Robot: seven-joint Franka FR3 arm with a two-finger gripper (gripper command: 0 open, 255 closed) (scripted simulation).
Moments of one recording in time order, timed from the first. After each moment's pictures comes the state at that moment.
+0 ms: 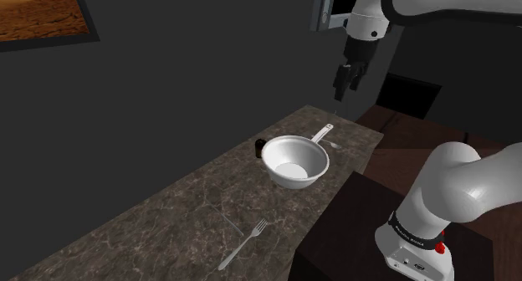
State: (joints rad) arm 0.02 -0.79 0.00 -2.32 -0.07 1.57 0.08
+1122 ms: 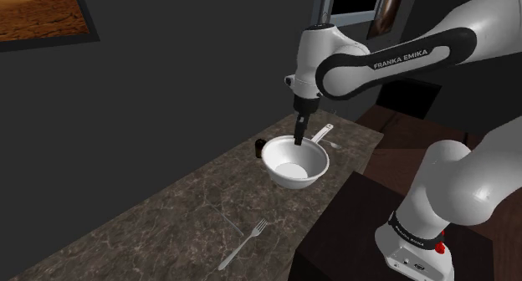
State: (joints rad) arm 0.18 -0.47 0.01 -2.50 -0.06 2.05 -0.19
